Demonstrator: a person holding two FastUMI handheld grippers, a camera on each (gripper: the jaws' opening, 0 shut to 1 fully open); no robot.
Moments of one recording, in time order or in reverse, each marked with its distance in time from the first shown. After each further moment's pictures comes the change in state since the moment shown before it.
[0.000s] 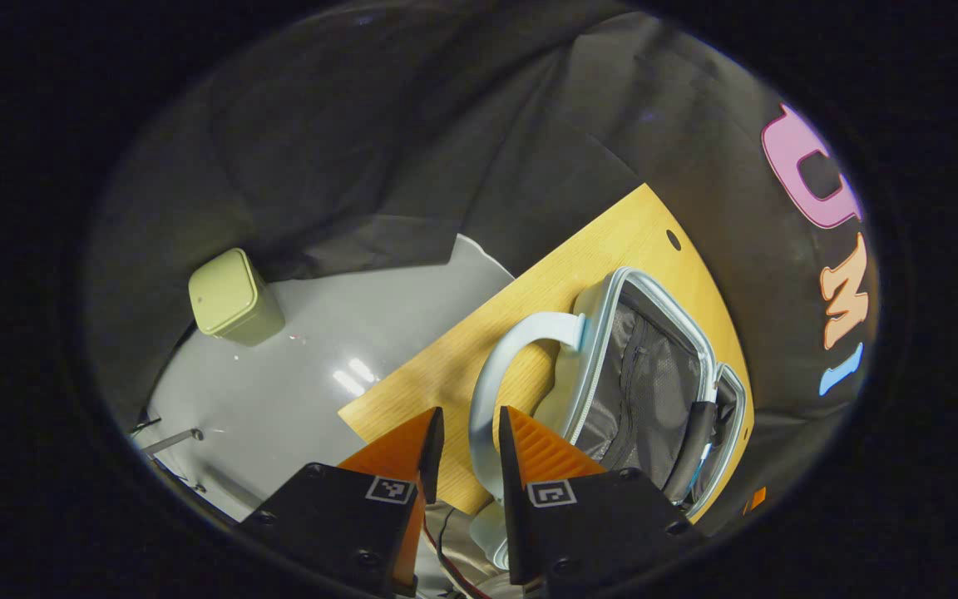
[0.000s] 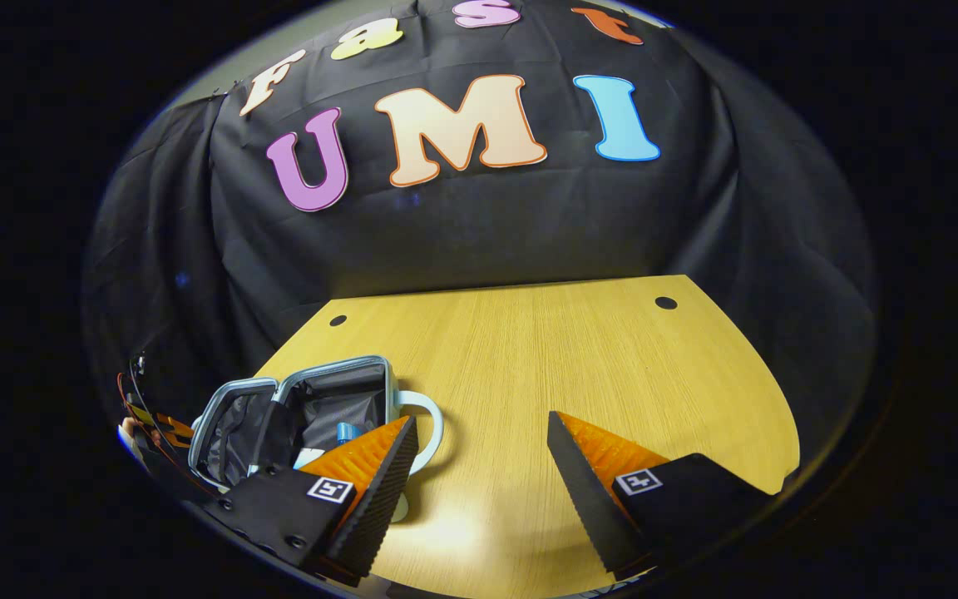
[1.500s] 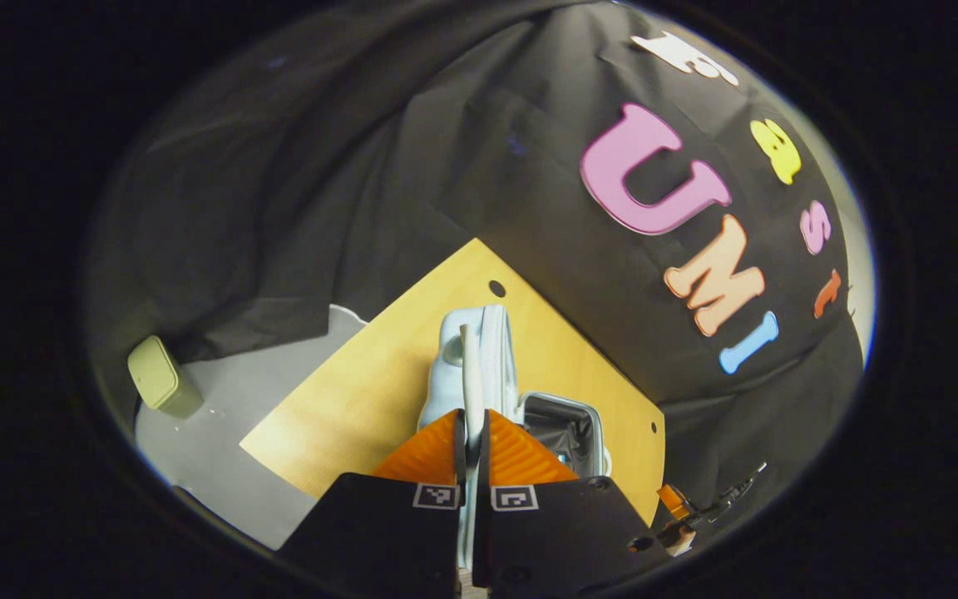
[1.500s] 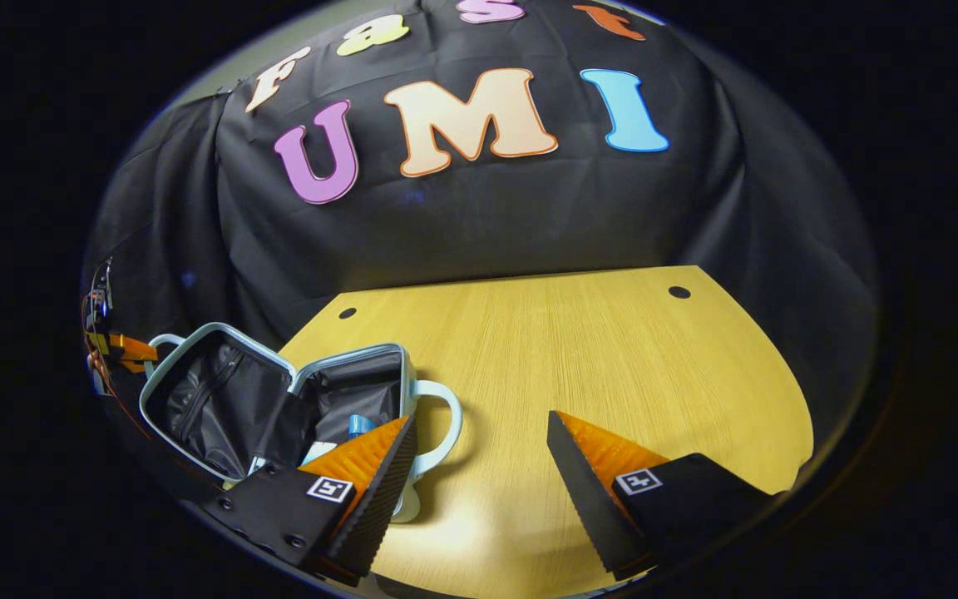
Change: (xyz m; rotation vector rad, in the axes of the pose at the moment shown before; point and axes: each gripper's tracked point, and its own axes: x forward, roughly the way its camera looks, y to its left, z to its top) left arm -0.142 -0.201 0.038 0.233 -0.204 -0.372; right arm 0.003 0.014 -0.019 0.028 0.006 0.024
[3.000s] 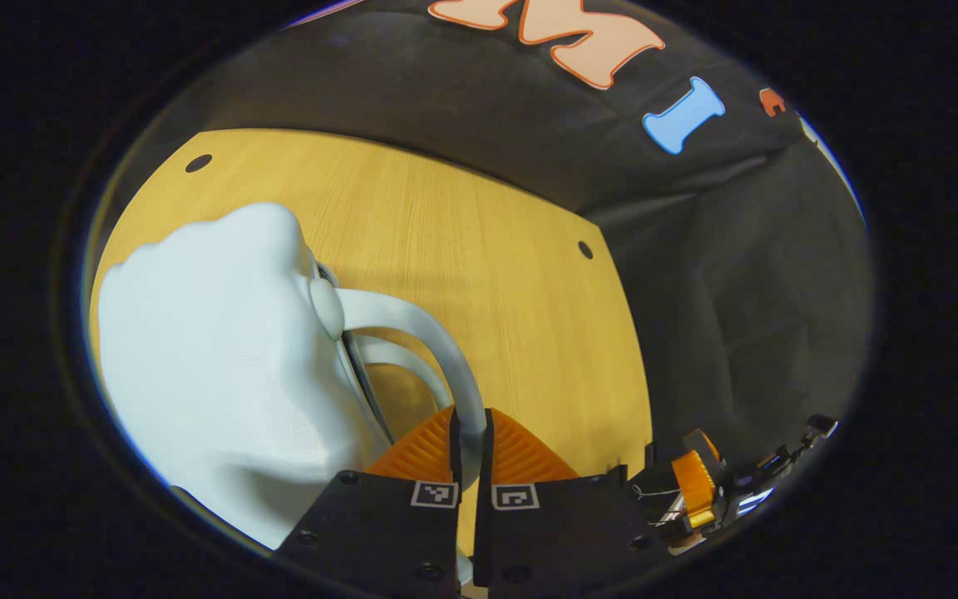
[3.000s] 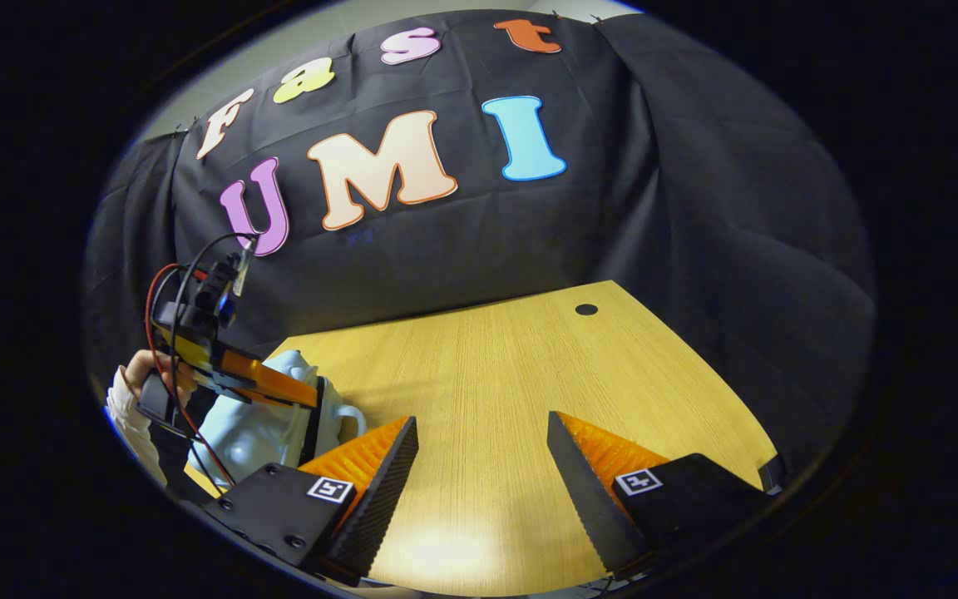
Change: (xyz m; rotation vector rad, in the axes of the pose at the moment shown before) left arm 0.219 -0.298 -0.277 0.372 0.578 -0.199; right arm -0.063 -0.131 0.020 0.087 -0.125 -0.138
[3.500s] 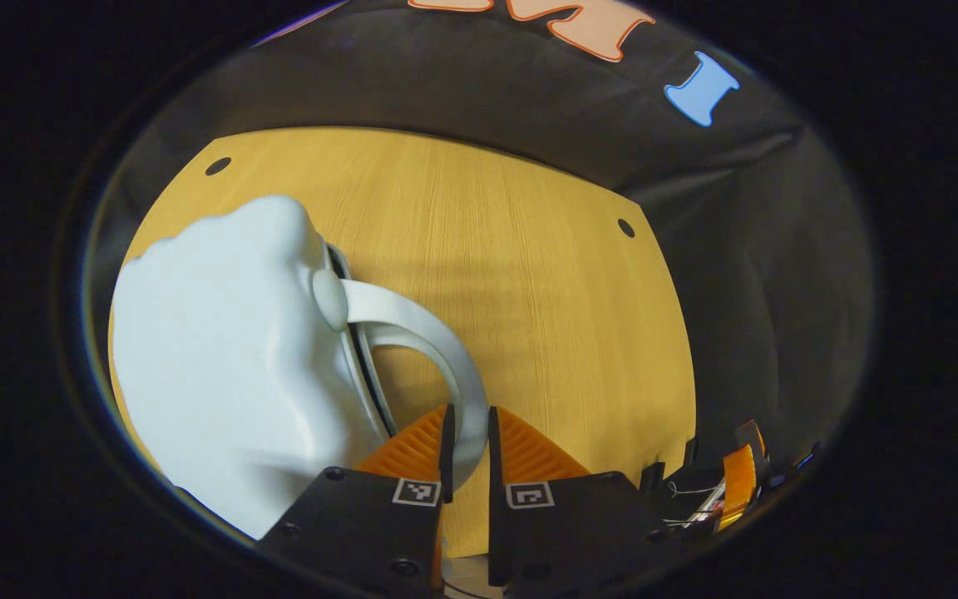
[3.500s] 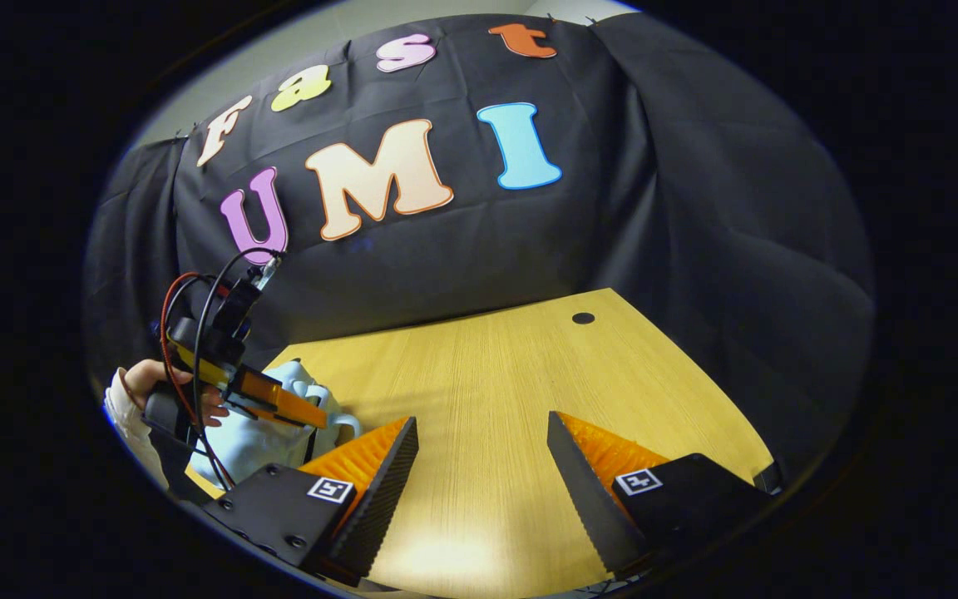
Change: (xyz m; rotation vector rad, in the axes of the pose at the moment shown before) left arm 0.011 0.007 -0.016 0.021 0.031 0.167; right arm 0.001 -0.018 0.014 0.005 -0.030 0.009
